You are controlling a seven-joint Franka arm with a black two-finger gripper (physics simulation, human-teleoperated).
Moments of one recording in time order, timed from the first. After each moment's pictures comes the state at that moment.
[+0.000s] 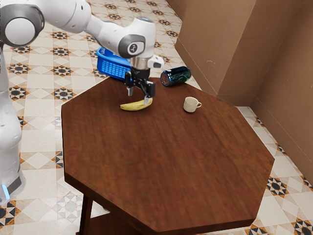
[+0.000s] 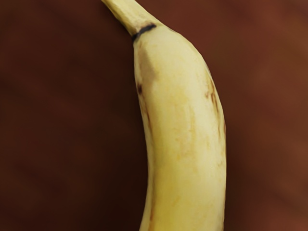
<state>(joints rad) 0.30 -0.07 0.06 -2.16 -0.16 2.12 -0.14</state>
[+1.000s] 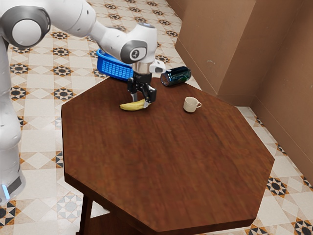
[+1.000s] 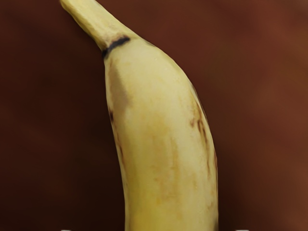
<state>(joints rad) 0.29 -0.03 0.06 -2.16 -0.17 2.17 -0.13</state>
